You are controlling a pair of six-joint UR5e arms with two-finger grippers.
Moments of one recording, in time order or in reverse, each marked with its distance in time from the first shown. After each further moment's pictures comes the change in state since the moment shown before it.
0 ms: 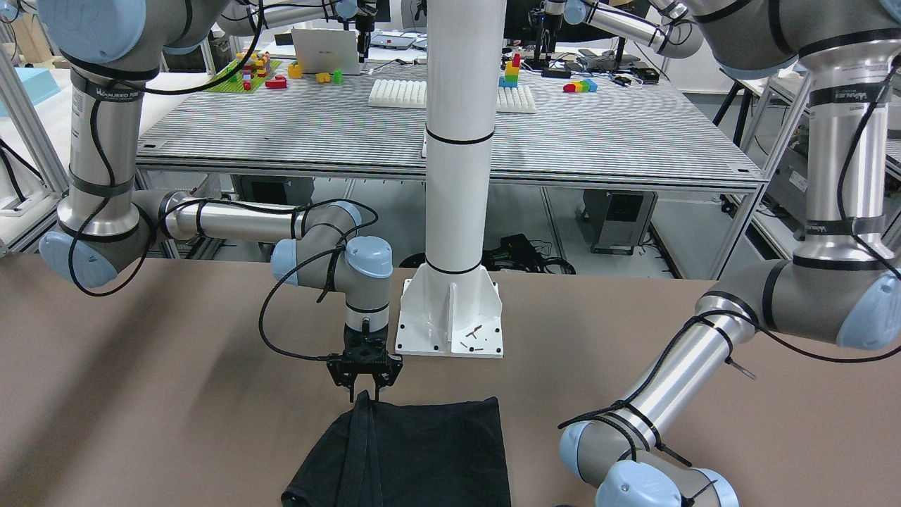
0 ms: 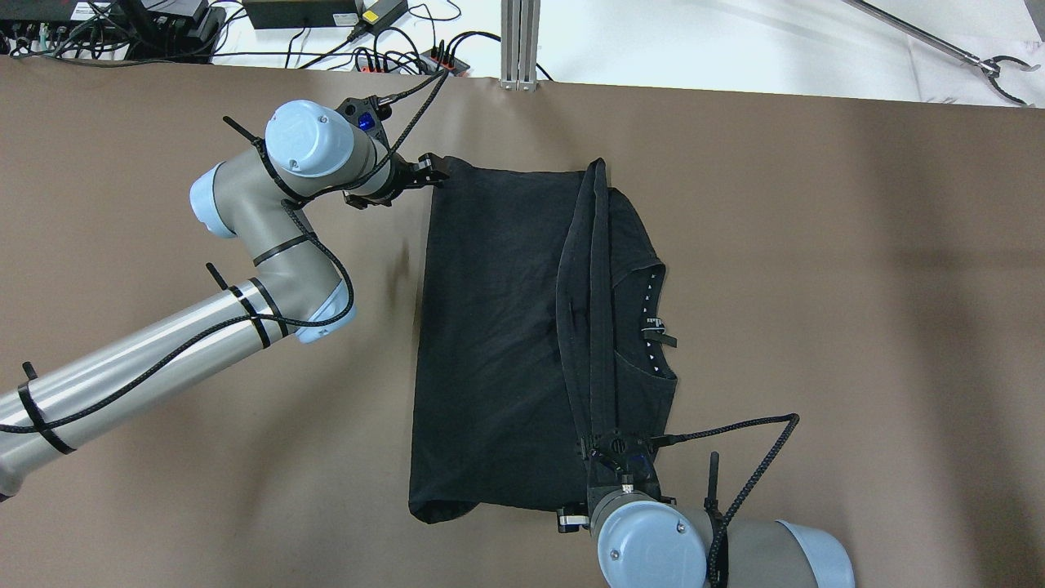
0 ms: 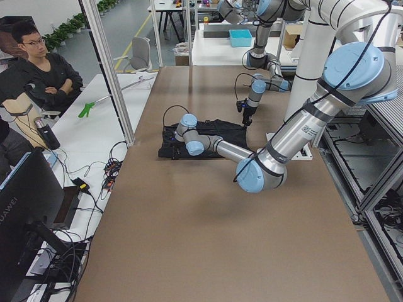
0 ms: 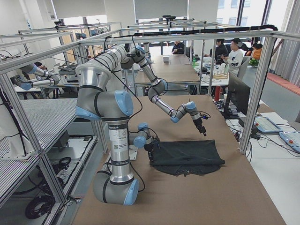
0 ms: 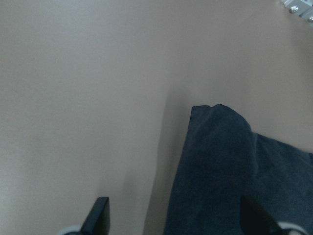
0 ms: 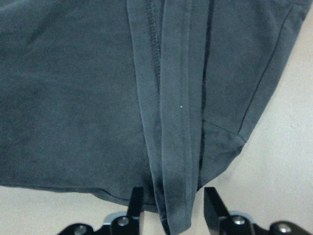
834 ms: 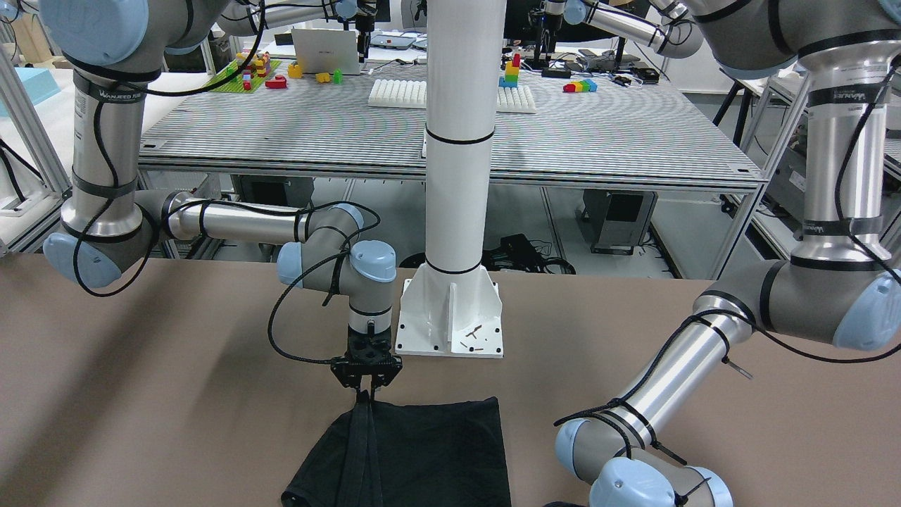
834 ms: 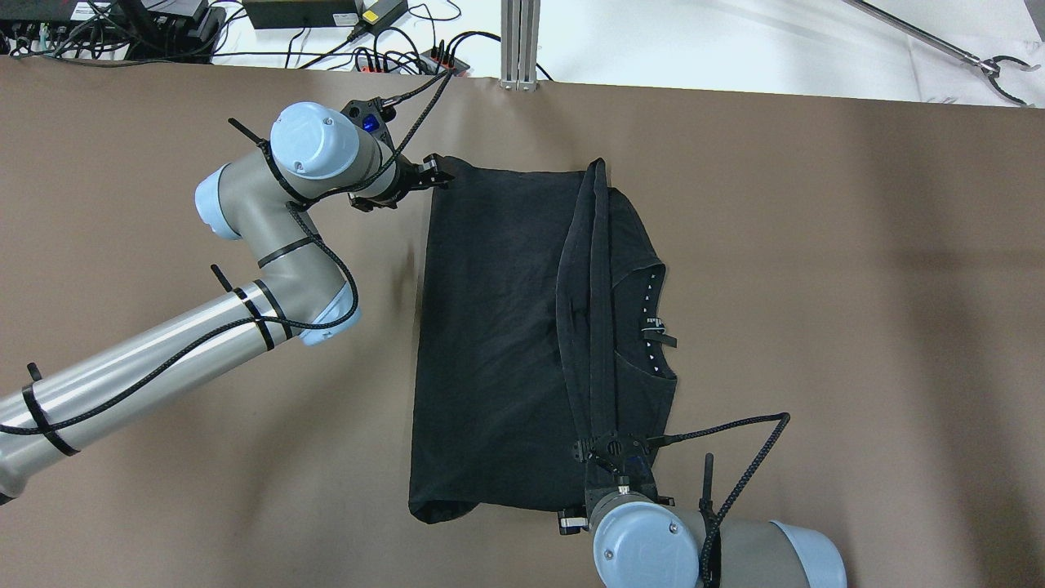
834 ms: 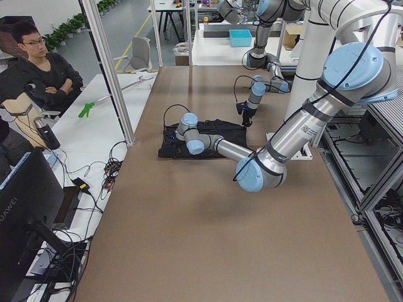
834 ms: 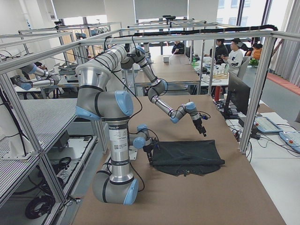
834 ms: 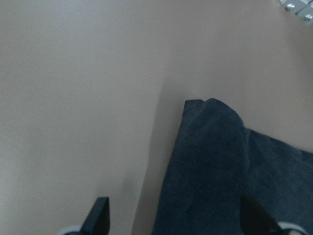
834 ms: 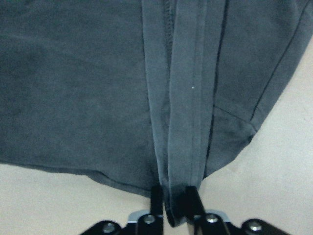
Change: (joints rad) left arm 0.007 -0.005 -0.002 -0.001 0.000 -0.029; right arm -0.020 0.003 -0.025 -0.001 -0.002 -0.052
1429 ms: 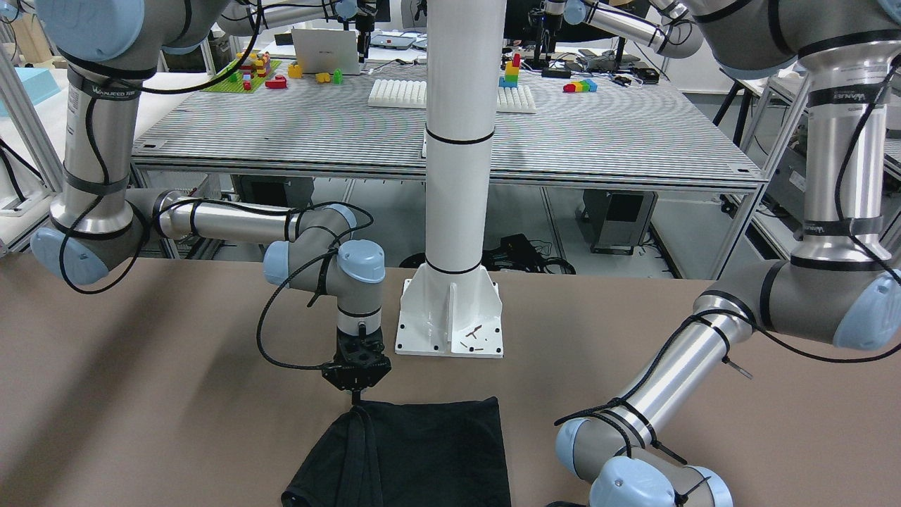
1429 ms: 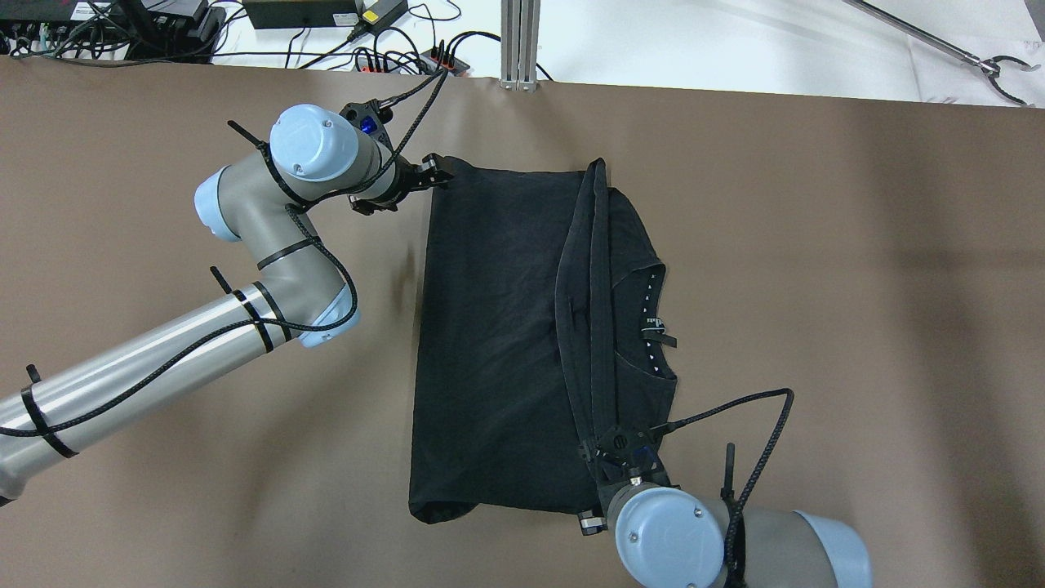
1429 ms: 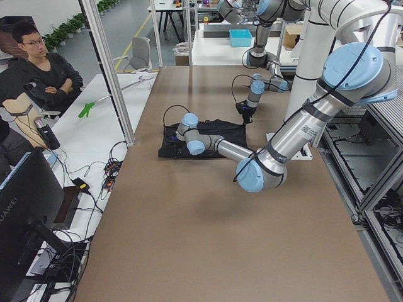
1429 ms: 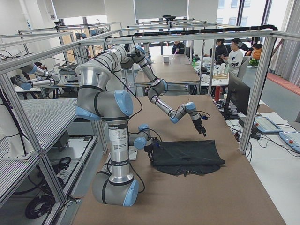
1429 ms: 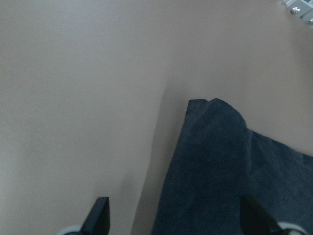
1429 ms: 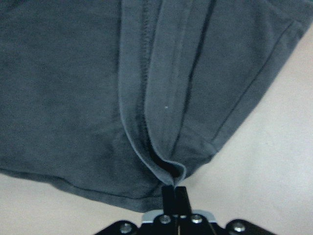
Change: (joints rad) left arm 0.002 0.004 -0.004 -0.003 0.003 -0.044; right arm 0.046 -0.036 0.036 0.004 0.045 -0.137
